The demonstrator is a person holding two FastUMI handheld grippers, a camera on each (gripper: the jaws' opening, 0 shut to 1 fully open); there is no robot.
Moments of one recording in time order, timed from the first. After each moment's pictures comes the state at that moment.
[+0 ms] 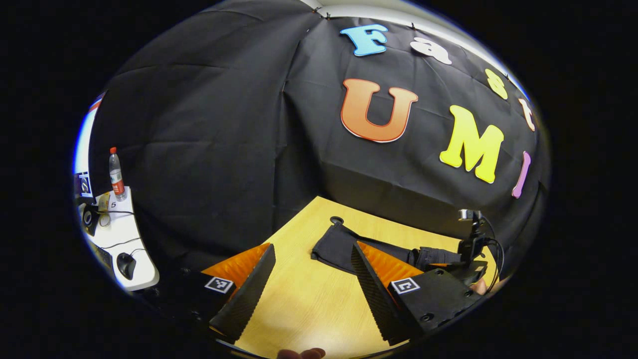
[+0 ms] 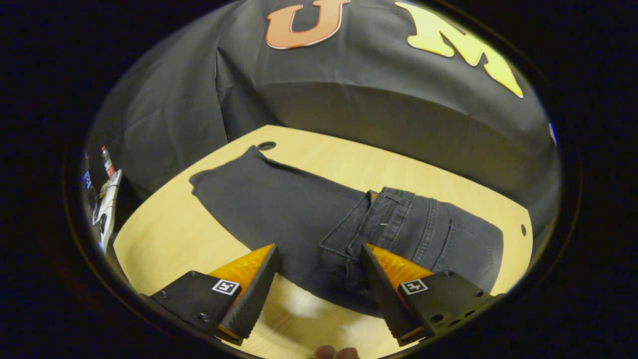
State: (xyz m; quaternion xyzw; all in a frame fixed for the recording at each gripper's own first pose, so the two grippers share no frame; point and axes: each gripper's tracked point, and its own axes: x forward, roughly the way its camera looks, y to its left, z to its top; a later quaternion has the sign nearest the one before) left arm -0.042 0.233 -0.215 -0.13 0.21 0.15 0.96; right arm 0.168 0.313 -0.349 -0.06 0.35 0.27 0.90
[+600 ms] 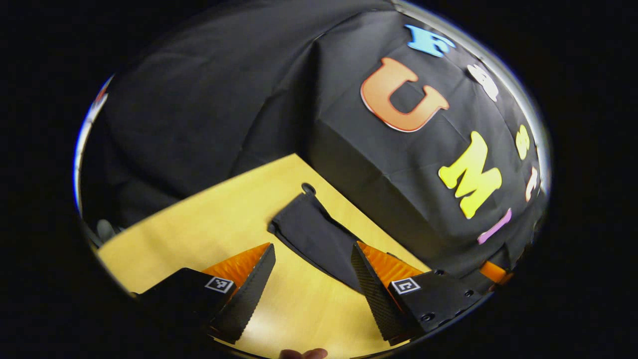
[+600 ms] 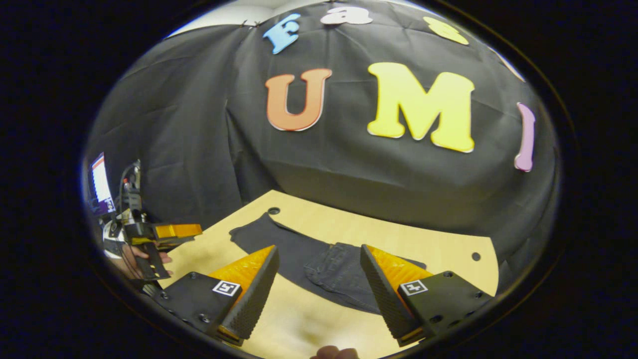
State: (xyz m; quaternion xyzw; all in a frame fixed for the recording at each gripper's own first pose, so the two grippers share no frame) left arm 0.022 0.203 -0.315 -0.39 0.27 0.07 0.88; right arm 0.112 0.190 -0.142 -0.02 0.24 0.24 0.94
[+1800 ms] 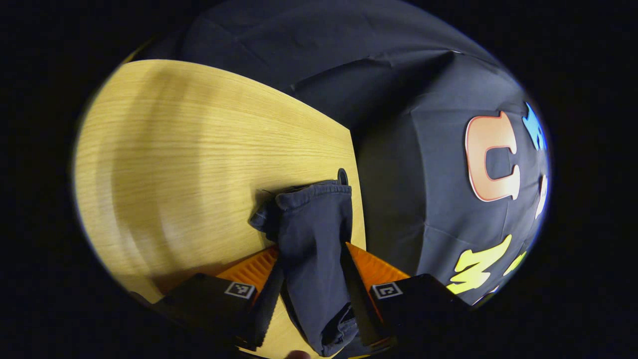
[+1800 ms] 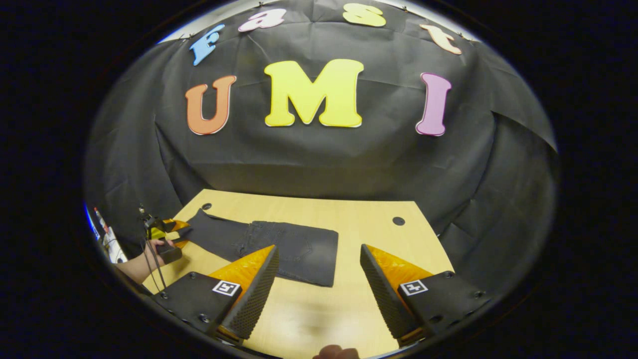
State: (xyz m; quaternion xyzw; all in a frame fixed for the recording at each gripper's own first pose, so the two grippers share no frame) left arm 0.152 0.199 -0.416 -0.62 0.23 0.16 0.73; right arm 0.084 0.003 -0.145 0.02 0.28 0.06 0.96
